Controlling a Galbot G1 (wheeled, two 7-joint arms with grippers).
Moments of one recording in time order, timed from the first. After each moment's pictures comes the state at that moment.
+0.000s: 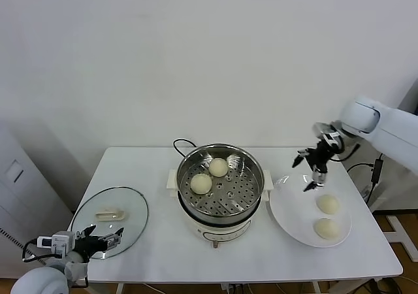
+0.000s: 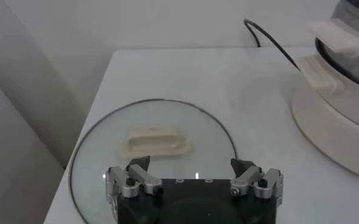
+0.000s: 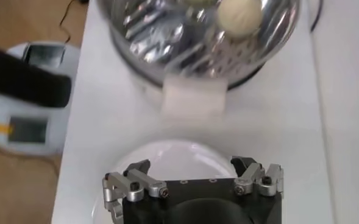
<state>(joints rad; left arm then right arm) 1.53 -0.94 -0.61 -2.10 -0.71 0.68 -0.21 0.49 0.61 -1.24 1.19 0.33 -0.02 -1.28</state>
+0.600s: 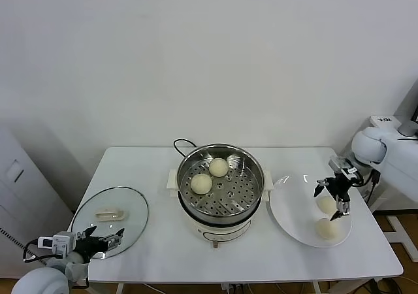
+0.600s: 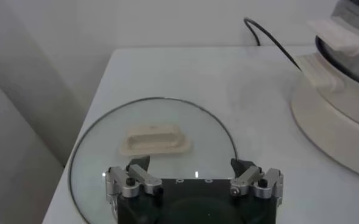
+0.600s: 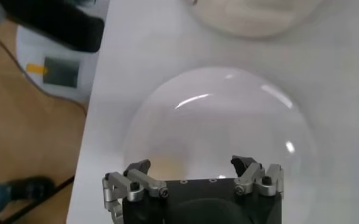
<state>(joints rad) 1.53 -0.94 -0.60 -2.10 -0.71 0.68 -0.21 0.19 0.56 -1.01 1.13 0.08 0.12 -1.31</state>
